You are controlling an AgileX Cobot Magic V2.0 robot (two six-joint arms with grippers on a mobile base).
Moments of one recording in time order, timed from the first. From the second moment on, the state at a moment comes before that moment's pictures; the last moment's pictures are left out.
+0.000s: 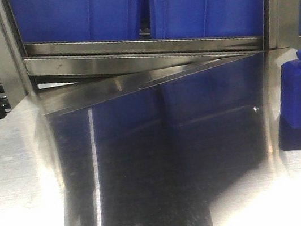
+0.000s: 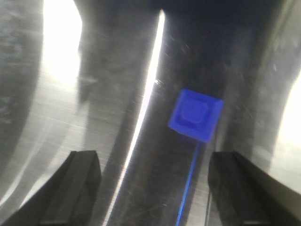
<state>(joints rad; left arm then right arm) -0.36 0.56 -0.63 0.04 0.43 -0.07 0.14 1.15 -1.13 0.28 1.05 -0.03</state>
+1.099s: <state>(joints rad) -0.36 0.56 -0.63 0.04 0.43 -0.06 0.29 1.67 -1.22 0.00 0.99 0.30</state>
